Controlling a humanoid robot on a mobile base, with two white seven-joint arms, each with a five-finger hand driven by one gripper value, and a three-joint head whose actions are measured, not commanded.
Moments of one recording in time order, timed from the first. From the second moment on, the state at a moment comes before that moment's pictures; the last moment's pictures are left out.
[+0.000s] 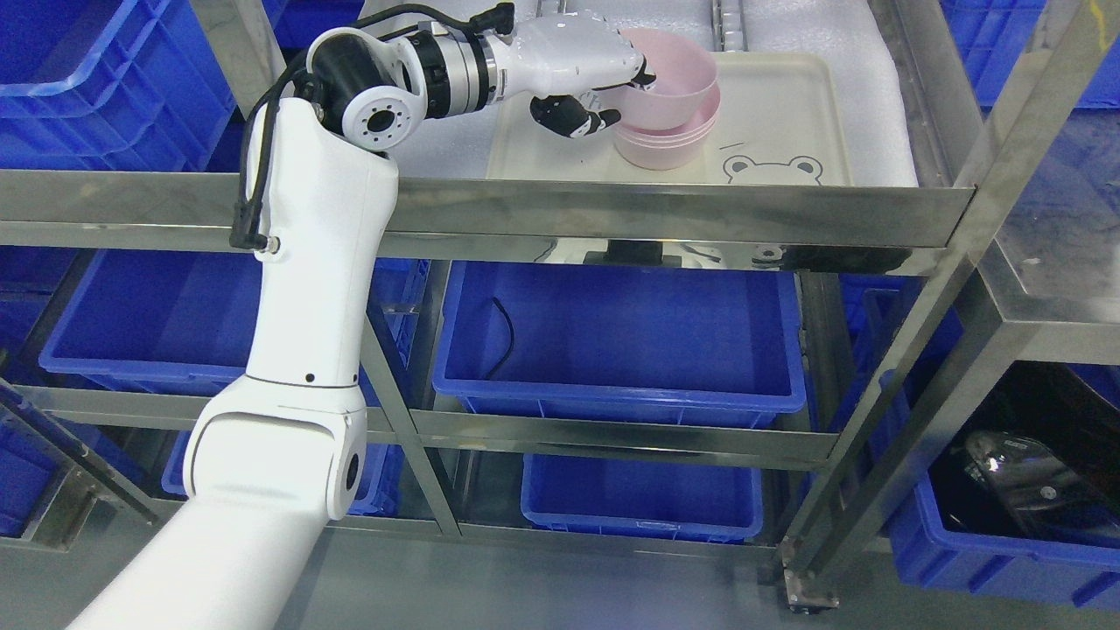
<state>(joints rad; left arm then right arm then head) -0.98 0.00 -0.11 -1.18 -0.97 -0.76 -0.91 0.00 0.00 0.05 0.00 0.05 -0.08 -0.03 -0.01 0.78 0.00</state>
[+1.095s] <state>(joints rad) -1.02 0.00 -0.11 -1.10 -0.97 -0.69 -0.90 0.00 0.00 0.05 0.00 0.05 -0.08 -0.03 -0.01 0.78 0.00</state>
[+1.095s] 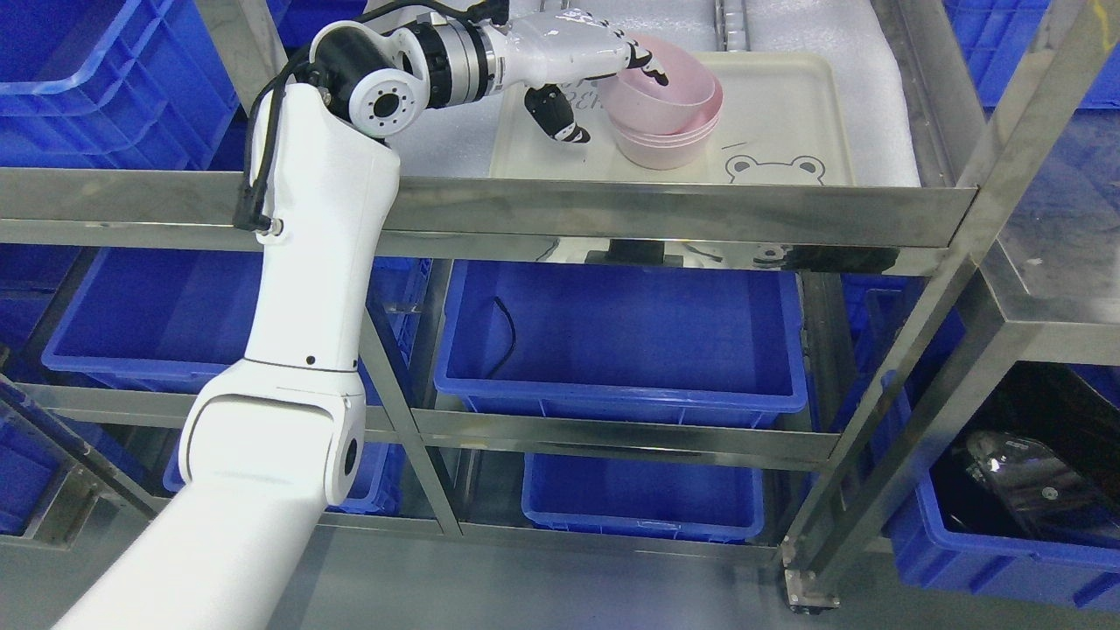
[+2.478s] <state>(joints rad) -0.75 0.00 -0.37 -1.30 -0.17 -0.67 -0.79 0.00 0.00 0.05 0.00 0.05 -0.08 -0.03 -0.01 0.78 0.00</state>
